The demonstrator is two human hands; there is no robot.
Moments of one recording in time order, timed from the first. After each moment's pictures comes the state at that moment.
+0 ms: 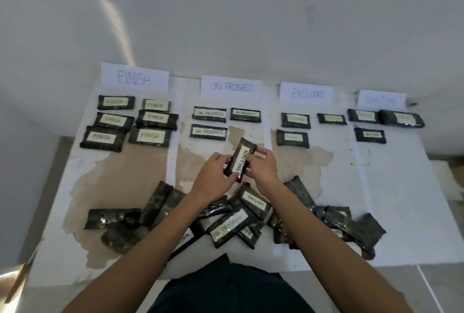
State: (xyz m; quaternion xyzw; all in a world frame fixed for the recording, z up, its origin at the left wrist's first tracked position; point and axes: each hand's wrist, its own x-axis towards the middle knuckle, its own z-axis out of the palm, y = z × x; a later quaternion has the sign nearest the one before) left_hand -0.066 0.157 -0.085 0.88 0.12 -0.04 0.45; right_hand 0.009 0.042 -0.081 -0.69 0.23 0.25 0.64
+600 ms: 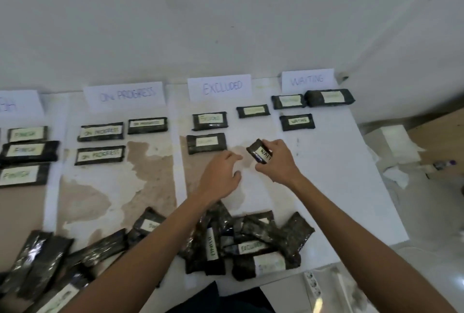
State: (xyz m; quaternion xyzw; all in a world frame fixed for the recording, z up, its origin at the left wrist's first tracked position) left_hand 0.087 -0.074 -0.104 0.93 -0.03 -0.10 0.36; right_hand 0.142 -0.238 -0.072 -0.92 -0.02 0.22 0.32
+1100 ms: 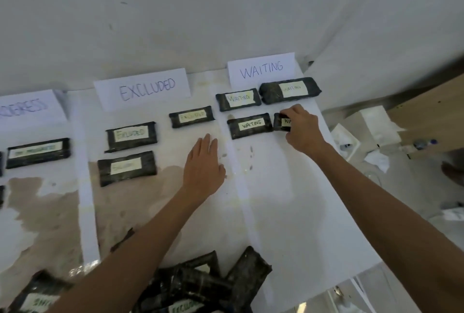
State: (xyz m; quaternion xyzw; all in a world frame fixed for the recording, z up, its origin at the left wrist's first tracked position) left_hand 0.200 -0.192 -0.177 0.97 0.00 -0.14 0.20; right_hand 0.310 -0.427 -0.133 -0.99 -0.07 0.10 0.09
